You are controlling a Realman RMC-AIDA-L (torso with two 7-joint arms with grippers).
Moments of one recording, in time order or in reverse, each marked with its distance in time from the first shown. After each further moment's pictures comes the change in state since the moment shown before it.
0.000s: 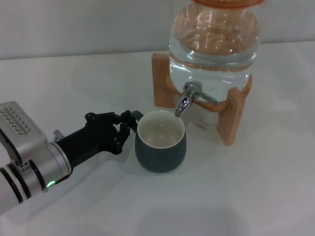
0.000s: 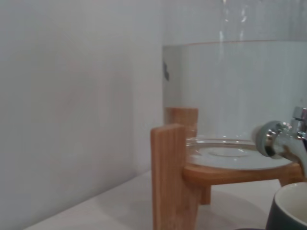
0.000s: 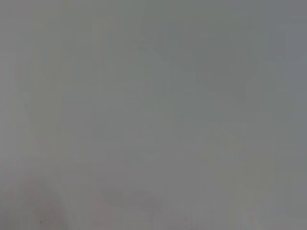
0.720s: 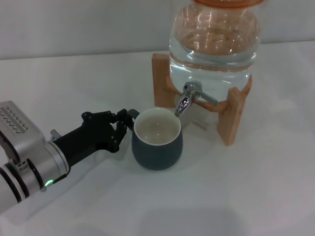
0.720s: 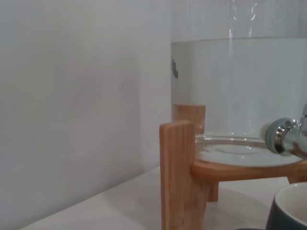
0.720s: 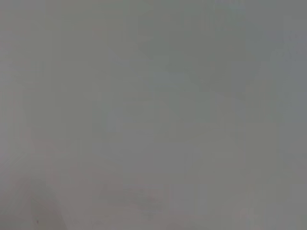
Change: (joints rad) left arm 0.003 0.002 0.006 -0.001 -0.023 0.013 -0.001; right arm 0.002 0.000 0.000 0.000 -0.003 -0.009 0.000
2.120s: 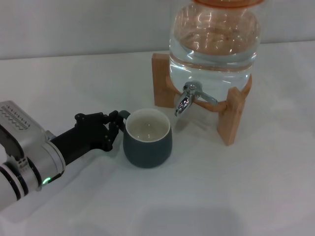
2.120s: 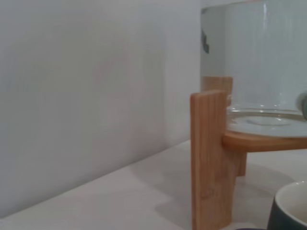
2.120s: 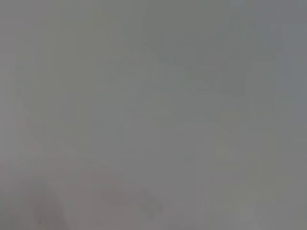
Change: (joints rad) left arm -0.004 0.000 -0.005 0.001 -0.010 0.096 0.002; right arm 0.004 0.004 -0.002 0.000 0.000 -0.002 0.001
